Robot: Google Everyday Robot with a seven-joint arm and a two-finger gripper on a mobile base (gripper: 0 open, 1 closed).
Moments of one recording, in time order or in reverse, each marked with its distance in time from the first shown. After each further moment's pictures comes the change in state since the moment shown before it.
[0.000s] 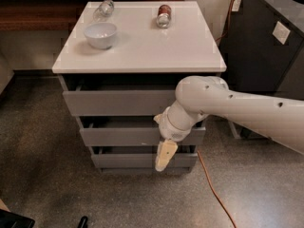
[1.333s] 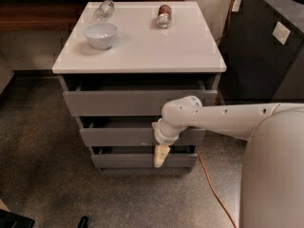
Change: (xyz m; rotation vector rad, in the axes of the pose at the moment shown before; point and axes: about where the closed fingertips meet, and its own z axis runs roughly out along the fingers) arm 0.059 -0.074 0.137 0.071 0.098 -0.058
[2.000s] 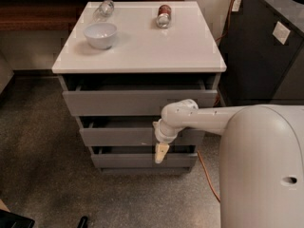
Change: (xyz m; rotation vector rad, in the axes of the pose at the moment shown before) arm 0.022 -0.034 0.052 0.032 0.009 -0.014
